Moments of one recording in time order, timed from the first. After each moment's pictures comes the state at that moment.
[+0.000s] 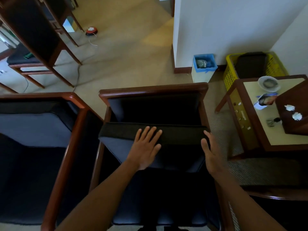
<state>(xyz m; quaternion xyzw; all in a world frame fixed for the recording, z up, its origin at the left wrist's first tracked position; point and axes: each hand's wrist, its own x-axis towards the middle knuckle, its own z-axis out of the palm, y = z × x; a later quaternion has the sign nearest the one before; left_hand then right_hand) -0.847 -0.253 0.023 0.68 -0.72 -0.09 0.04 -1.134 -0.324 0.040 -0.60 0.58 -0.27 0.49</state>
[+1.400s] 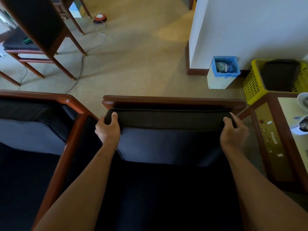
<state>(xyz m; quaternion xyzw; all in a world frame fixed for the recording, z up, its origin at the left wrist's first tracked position) -0.658 -0.370 0.007 0.86 -0.08 -0.15 0.49 -1.003 -0.523 0.007 -0.46 0.69 -0.45 0.34</state>
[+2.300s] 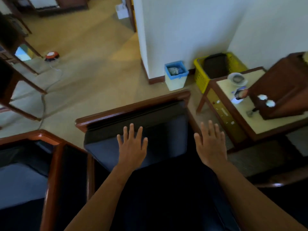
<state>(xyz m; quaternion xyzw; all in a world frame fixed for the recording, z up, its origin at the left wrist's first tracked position) -0.805 -0.343 0.056 0.73 -0.66 -0.17 0.05 -1.101 -0.373 0.043 -0.67 0.73 -0.08 0.12</state>
